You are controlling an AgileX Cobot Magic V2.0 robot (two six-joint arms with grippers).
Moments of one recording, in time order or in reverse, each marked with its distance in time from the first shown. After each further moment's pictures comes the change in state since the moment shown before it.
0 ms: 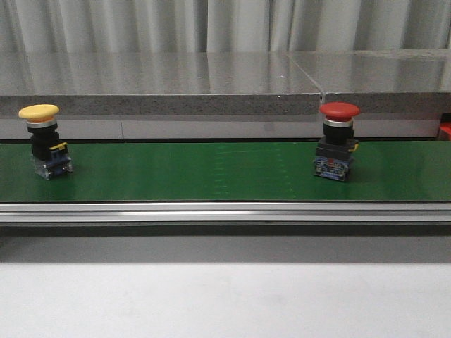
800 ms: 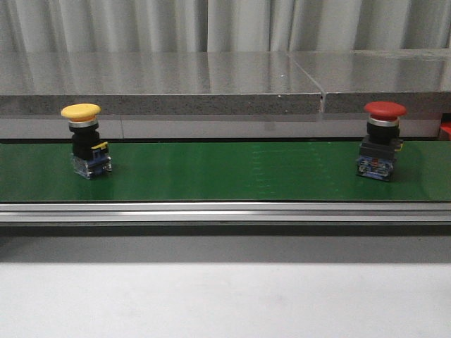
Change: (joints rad) left arm 0.000 0.000 0.000 0.000 0.000 0.000; right arm 0.118 0.482 -0.139 0.033 0.038 -0.026
